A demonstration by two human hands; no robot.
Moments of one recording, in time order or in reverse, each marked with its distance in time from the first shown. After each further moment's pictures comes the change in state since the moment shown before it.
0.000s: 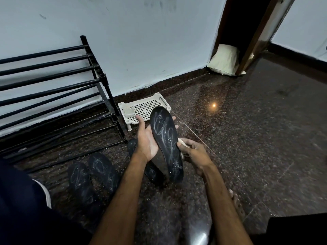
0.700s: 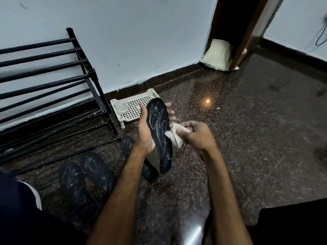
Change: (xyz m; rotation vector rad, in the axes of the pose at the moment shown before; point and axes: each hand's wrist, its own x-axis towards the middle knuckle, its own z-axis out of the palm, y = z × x) left_hand 0.012 0.003 0.025 0.187 -0.080 0.161; right_hand -0.033 -0.083 0.011 -0.362 0.163 -0.121
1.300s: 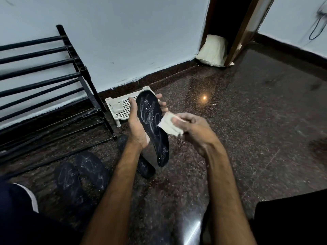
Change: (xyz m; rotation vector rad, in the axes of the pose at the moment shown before) left_hand 0.000 0.010 0.004 -0.095 -0.053 0.075; right_hand -0.005 -0.011 -0.011 0.344 -0.137 0.073
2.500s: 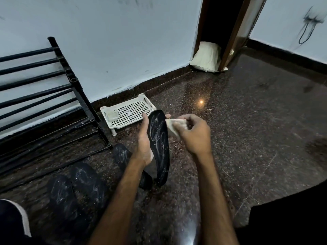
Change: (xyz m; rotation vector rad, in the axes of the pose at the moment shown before) left_hand -0.006 -0.026 0.015 0.155 0.084 -0.173; right_hand -0.001 -0.007 0.009 -0.361 0.393 -0.346
